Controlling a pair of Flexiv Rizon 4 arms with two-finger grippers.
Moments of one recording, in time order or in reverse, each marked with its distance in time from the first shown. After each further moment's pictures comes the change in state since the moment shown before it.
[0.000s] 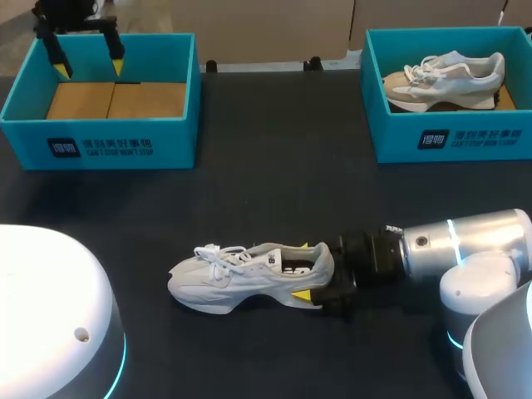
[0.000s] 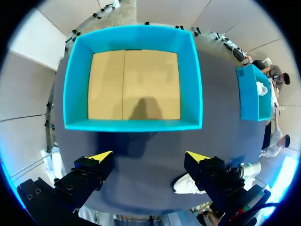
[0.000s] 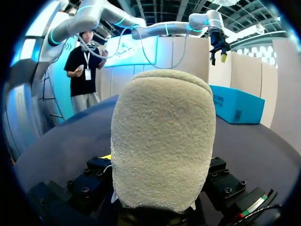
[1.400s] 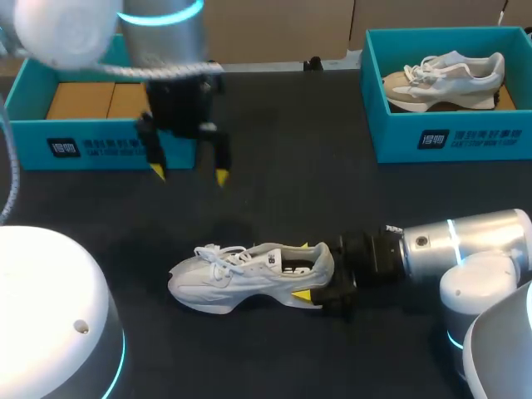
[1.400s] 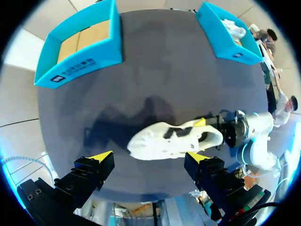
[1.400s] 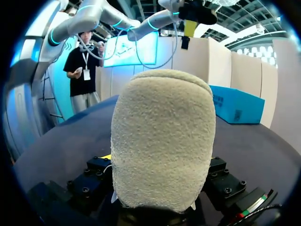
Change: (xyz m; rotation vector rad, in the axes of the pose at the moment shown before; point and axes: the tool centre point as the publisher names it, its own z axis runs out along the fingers) left arm 0.191 0.232 0.055 -0.019 -0.042 0.173; right arm 0.000 0.000 0.000 0.000 0.000 0.000
